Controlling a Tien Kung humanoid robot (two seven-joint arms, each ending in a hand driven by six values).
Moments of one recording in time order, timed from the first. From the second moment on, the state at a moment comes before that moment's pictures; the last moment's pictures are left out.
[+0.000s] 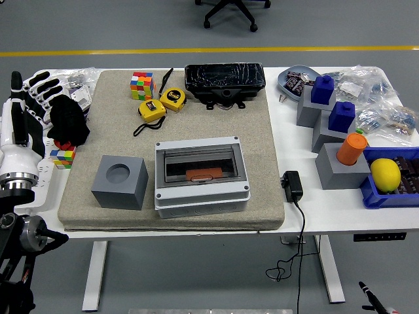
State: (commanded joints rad) left arm -0.03 0.04 -1.56 -1.54 1.16 0.21 -0.19; right arm 0.16 -0.03 1.48 0.18 -1.47 -0.06 -0.03
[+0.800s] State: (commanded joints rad) left arm -0.03 0.04 -1.56 -1.54 1.19 0.21 -0.19; right arm 0.16 -0.03 1.47 0.18 -1.47 -0.06 -0.04
